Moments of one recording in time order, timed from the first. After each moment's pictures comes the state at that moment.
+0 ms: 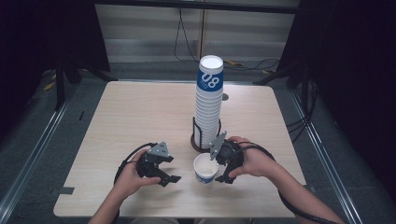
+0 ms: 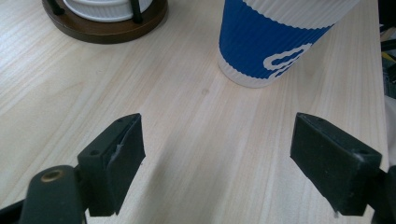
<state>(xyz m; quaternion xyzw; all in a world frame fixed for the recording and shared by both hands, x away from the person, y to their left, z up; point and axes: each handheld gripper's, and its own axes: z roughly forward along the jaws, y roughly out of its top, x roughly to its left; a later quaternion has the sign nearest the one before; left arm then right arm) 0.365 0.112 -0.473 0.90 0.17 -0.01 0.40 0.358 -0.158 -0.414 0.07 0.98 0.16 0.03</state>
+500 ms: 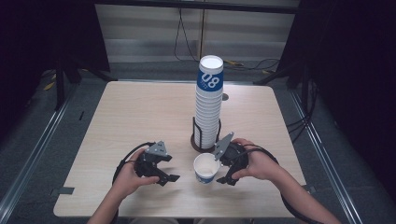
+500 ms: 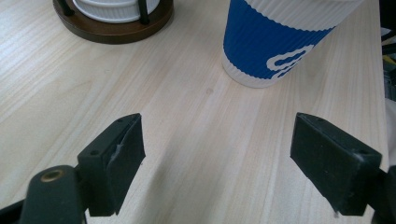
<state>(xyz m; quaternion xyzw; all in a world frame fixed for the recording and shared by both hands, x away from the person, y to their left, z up) 0.366 0.116 -0.471 0.90 0.17 -0.01 0.41 0.352 -0.171 -0.417 0.09 0.98 0.19 0.03</state>
